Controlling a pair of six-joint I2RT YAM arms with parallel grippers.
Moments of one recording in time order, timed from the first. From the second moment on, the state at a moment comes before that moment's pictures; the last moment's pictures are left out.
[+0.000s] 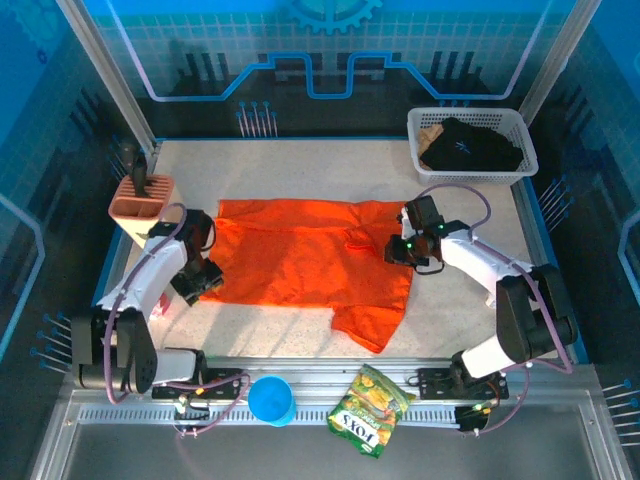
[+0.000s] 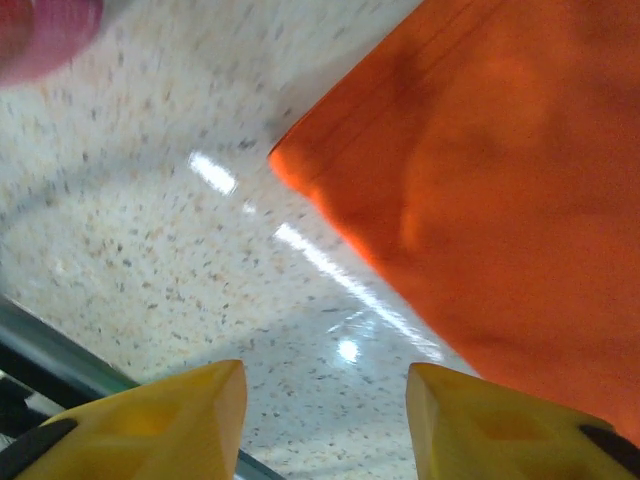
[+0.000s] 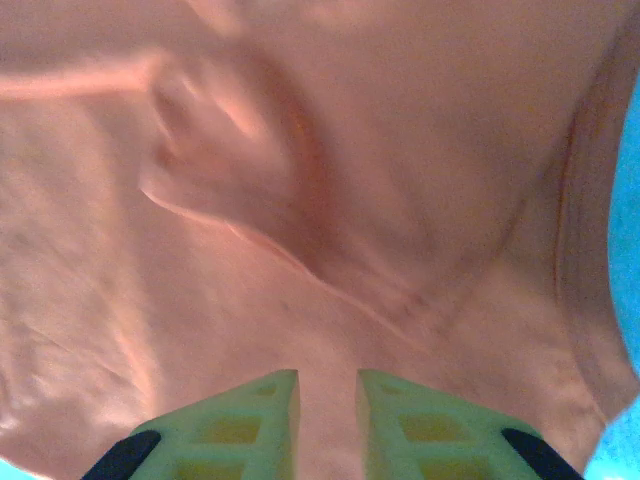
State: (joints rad) left arm -0.02 1.32 0.87 -1.17 -0.05 -0.85; right arm 0.30 1.49 0.89 -0.55 -0.23 0.41
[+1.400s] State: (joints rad) left arm 0.00 1.48 0.71 -0.75 -0.25 -1.11; right arm 0.27 1.41 0.86 -0.60 -0.31 0.25
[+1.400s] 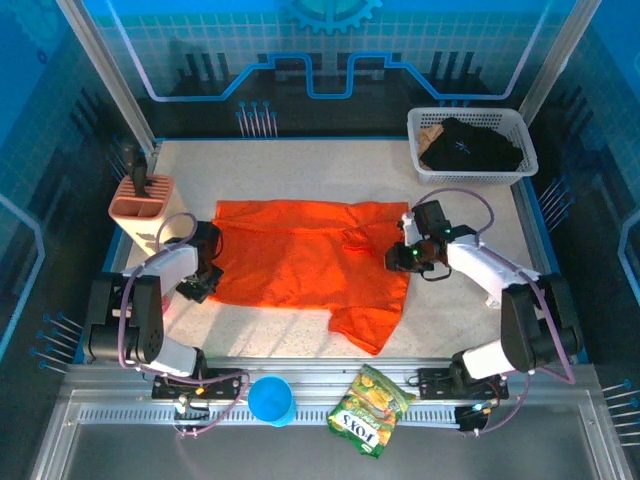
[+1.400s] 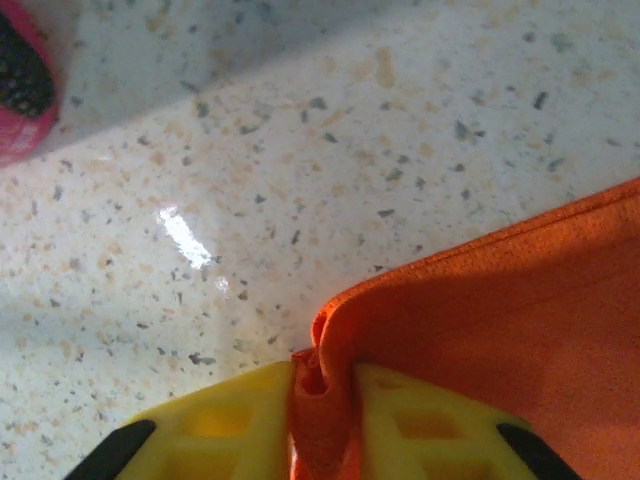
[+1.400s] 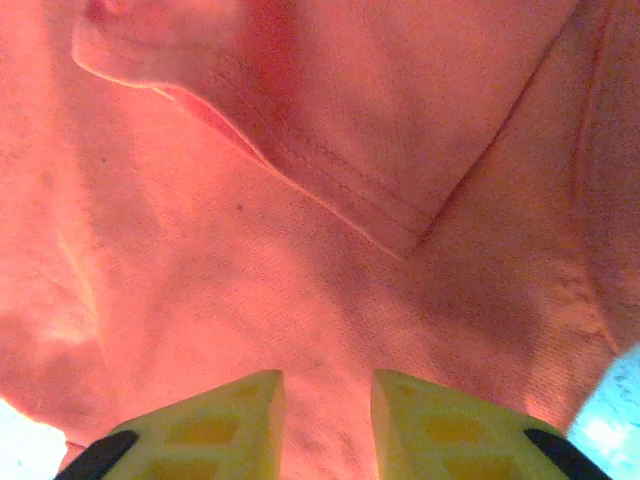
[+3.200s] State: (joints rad) left arm 0.00 1.37 0.65 -0.62 -0.10 -0.95; right arm 1.25 1.35 0.72 -0.83 0.14 -0.82
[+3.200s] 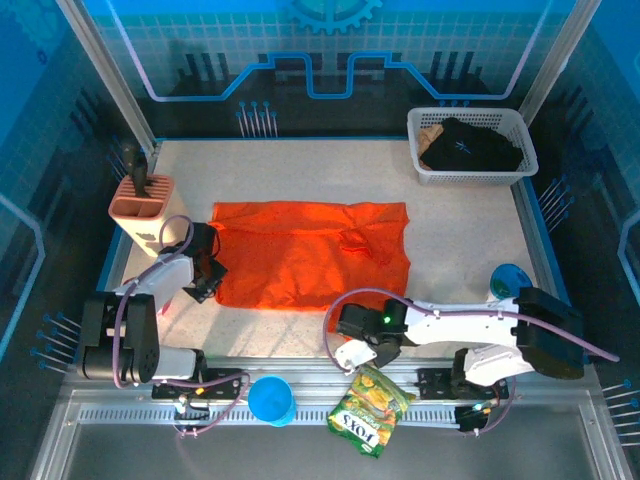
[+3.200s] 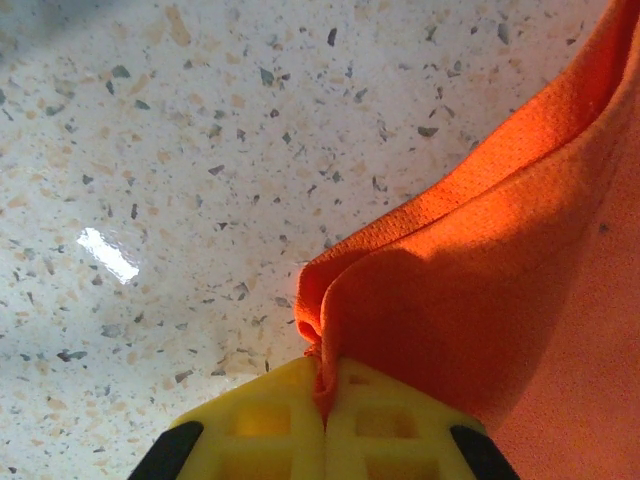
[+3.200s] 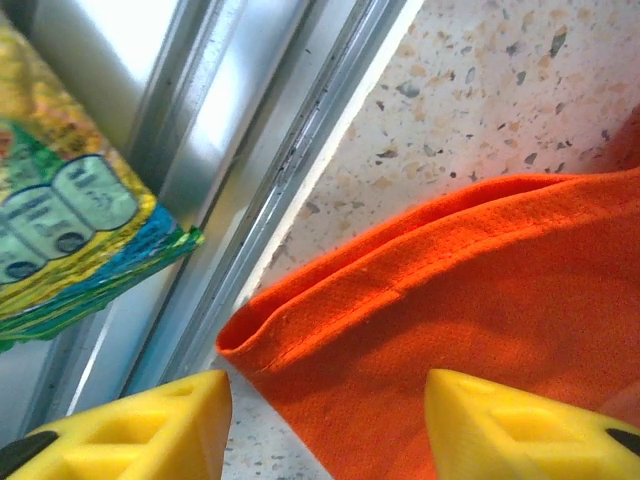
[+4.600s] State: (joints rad) left arm 0.00 1.34 0.71 -0.69 -0.08 -0.92; right arm 0.99 1.28 0.77 -0.73 0.21 -0.84
